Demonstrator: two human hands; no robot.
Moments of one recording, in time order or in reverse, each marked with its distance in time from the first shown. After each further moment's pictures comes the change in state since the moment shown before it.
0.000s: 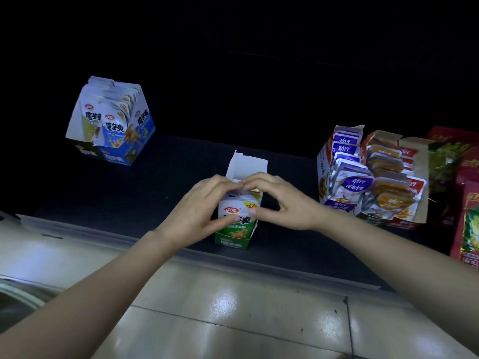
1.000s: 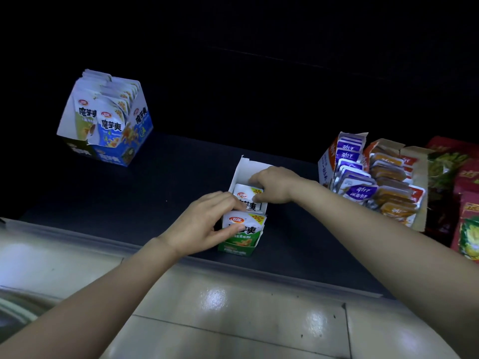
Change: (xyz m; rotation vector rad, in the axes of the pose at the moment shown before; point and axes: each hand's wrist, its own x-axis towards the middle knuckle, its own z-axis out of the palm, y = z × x) left_hand -0.005 -0.020 0.010 -0.191 -0.001 0.086; right_hand 0.078 0.020 -0.007 -0.561 -0.475 0.554
